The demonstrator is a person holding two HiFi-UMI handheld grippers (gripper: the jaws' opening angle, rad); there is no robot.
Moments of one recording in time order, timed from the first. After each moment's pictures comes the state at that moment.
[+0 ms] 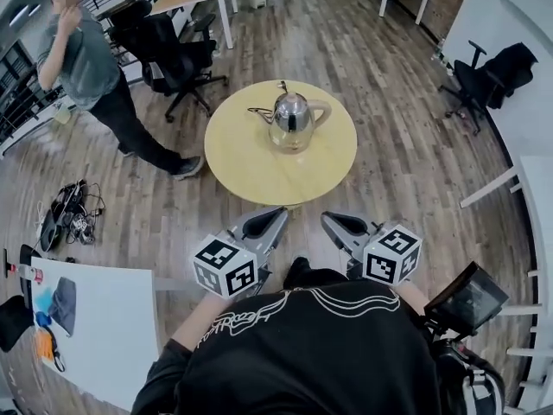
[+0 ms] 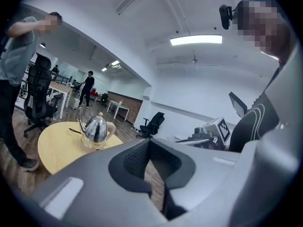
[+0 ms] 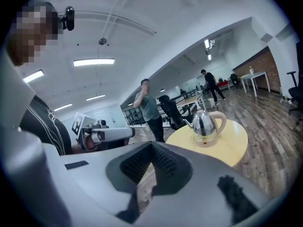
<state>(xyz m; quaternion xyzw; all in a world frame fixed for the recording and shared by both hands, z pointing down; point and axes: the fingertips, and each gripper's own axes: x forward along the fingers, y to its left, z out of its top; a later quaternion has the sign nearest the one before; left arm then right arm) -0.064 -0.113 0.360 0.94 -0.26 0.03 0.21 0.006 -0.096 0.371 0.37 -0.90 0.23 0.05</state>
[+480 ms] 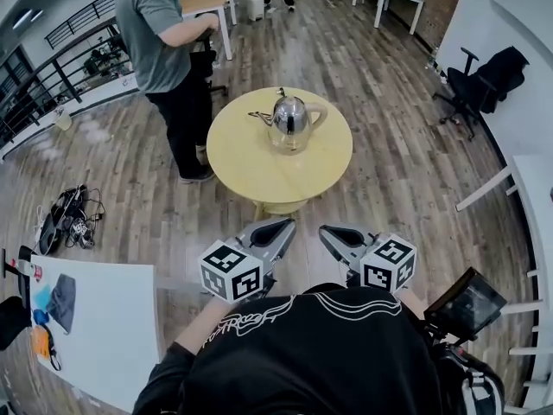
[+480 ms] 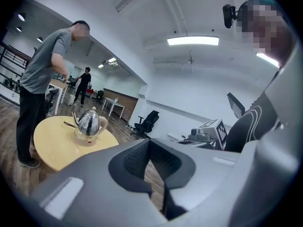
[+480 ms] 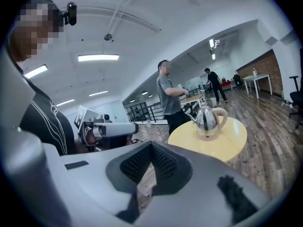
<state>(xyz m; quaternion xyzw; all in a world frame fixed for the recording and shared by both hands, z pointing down) -0.058 -0.059 0.361 0.95 -0.23 0.03 0.22 -0.007 -0.040 0.377 0.36 -0.90 0.22 0.07</state>
